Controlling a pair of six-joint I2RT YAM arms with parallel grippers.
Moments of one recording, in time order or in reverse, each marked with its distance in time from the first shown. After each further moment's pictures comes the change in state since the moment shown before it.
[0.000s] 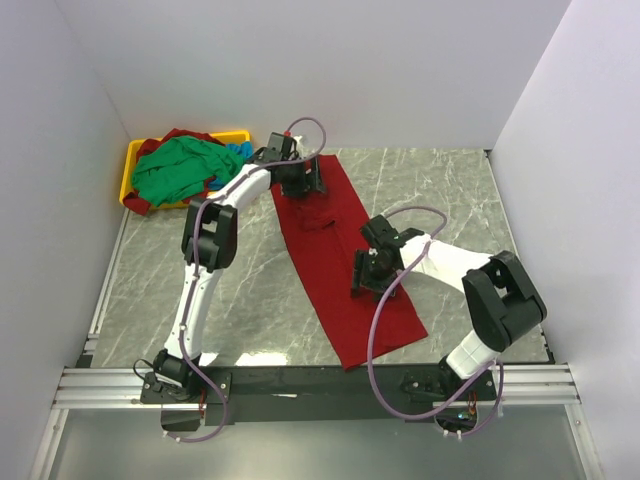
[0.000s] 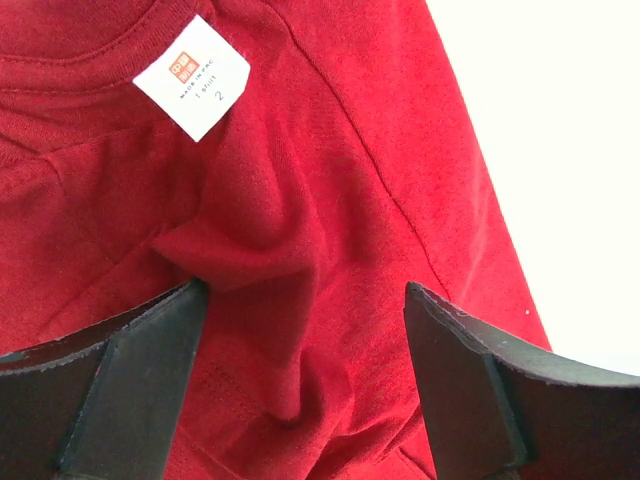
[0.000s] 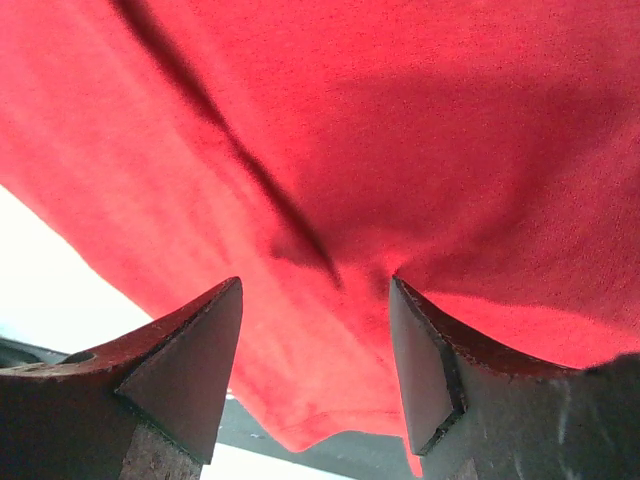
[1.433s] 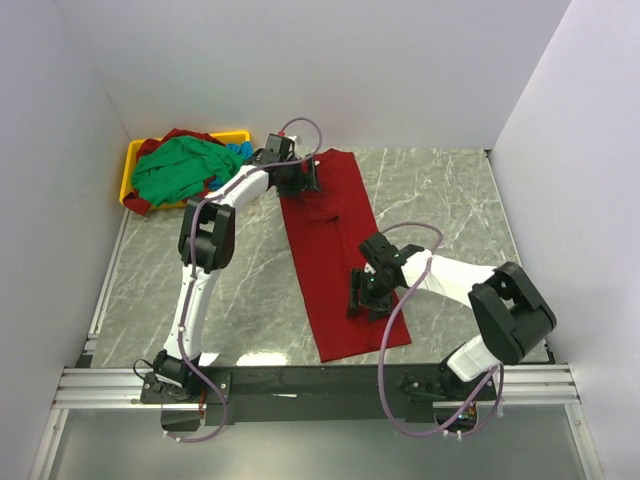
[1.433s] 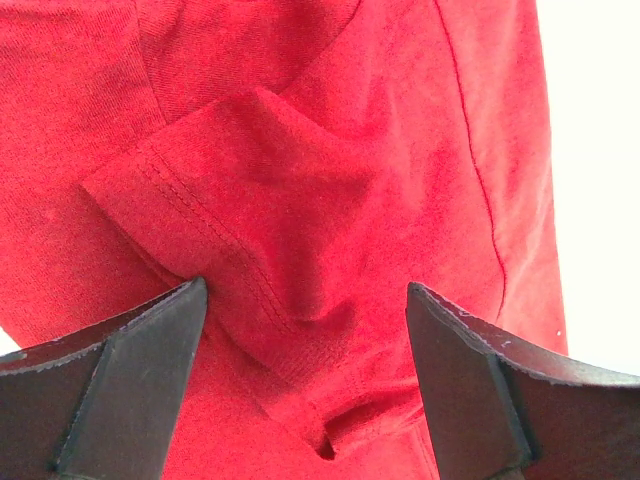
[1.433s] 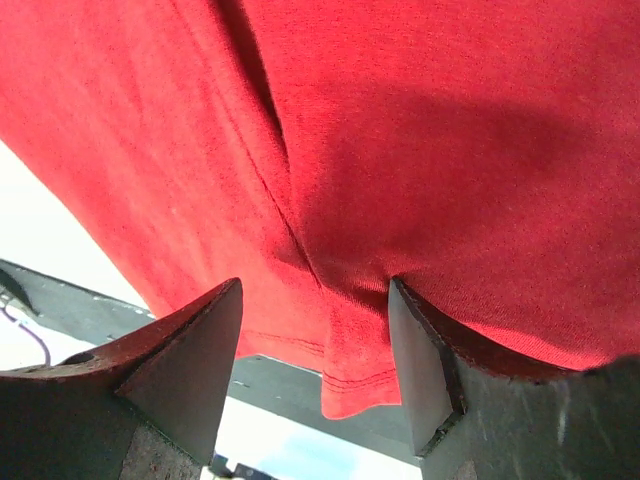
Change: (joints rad) left arm 0.002 -0.043 -0.075 0.031 -0.102 -0.037; right arm 0.083 -0.085 -0.132 0.043 -0.114 0.002
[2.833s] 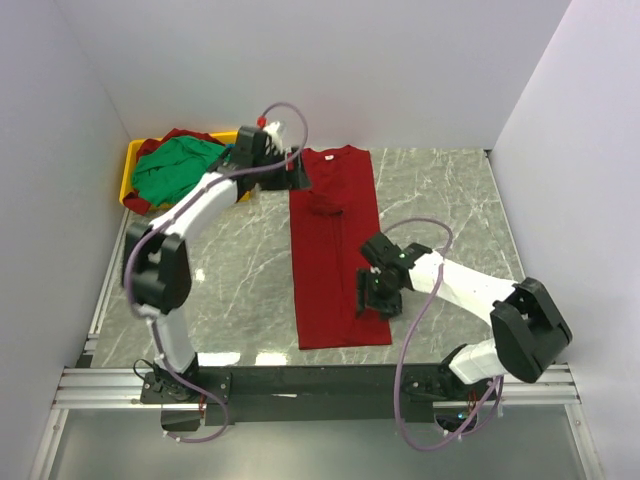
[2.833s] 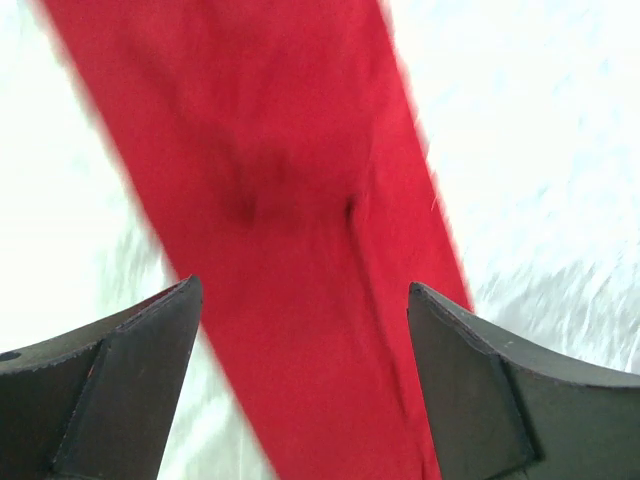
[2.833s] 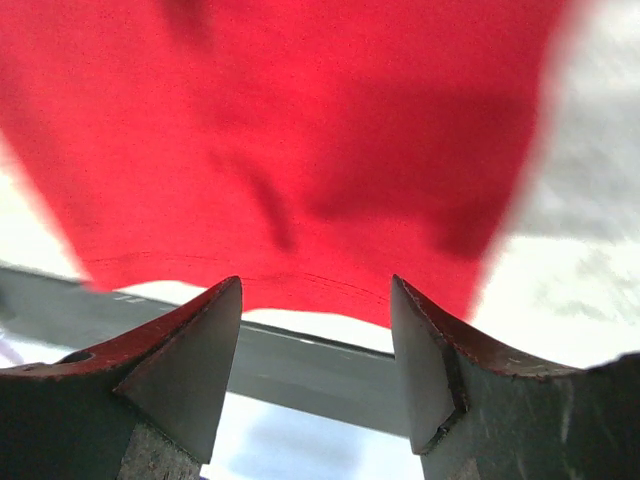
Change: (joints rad) left arm -0.005 -0.530 -0.420 0.086 0.043 0.070; right arm 0.047 -0.094 0.081 -0.175 0.117 0.002
